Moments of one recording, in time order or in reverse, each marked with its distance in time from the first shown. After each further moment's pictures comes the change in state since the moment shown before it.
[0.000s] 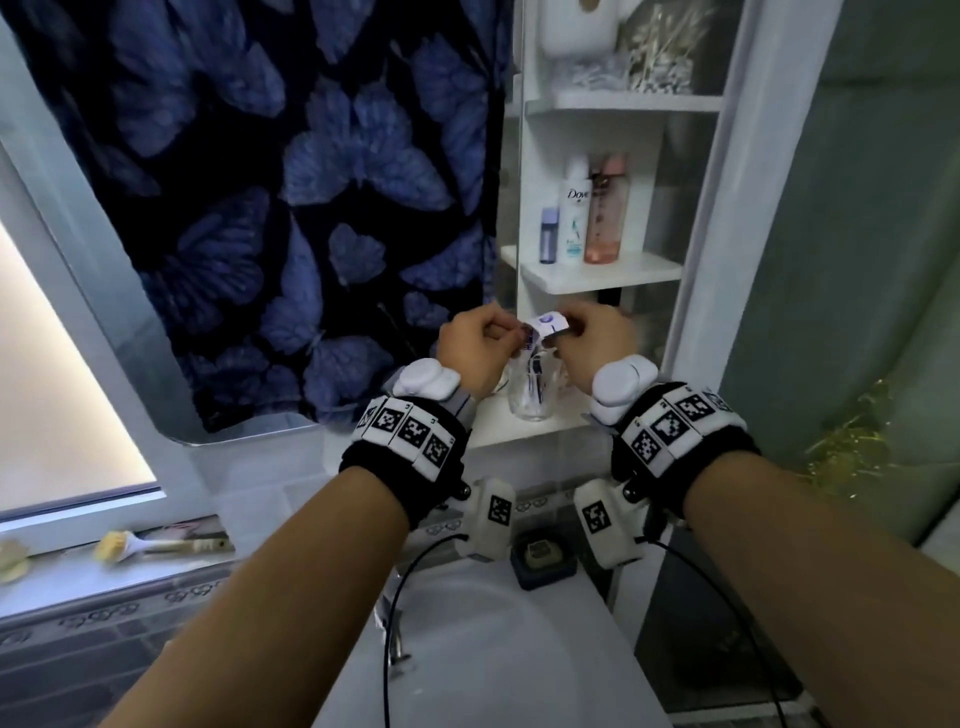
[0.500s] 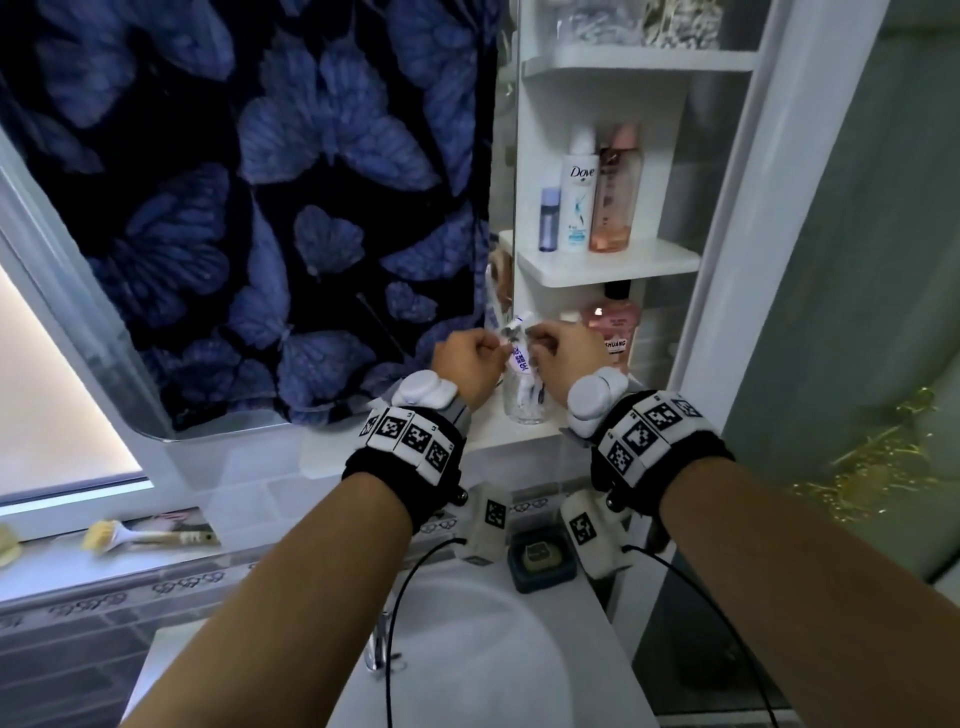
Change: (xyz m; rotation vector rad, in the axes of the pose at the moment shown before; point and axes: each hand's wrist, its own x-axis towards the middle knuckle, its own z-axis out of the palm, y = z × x) left_hand 0.006 -0.025 0.002 0.219 -0.018 -0.113; right_hand -0.008 -0.017 0.012 -0.185 -0.153 0.020
